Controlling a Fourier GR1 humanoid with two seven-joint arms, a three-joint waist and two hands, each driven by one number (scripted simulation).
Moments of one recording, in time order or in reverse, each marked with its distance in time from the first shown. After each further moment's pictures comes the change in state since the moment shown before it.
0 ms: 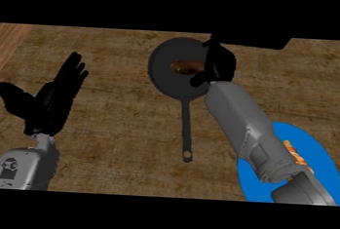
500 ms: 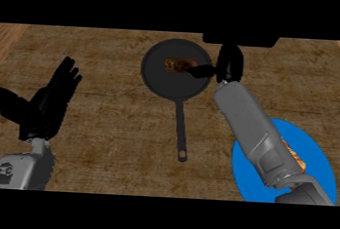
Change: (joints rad) left arm 0.037 0.005 0.024 0.003 0.001 0.007 -0.012; right arm 0.097 -0.011 -0.209 -0.155 -0.228 -0.104 -0.323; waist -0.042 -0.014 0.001
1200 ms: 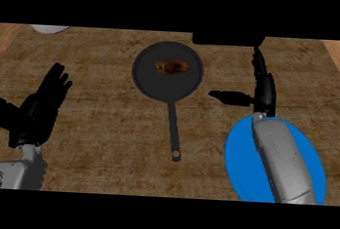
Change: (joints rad) left arm 0.049 0.013 0.034 -0.014 0.004 0.000 0.001; right arm 0.458 -0.045 -0.078 -0.533 -0.293 0.355 -0.278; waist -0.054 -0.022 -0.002
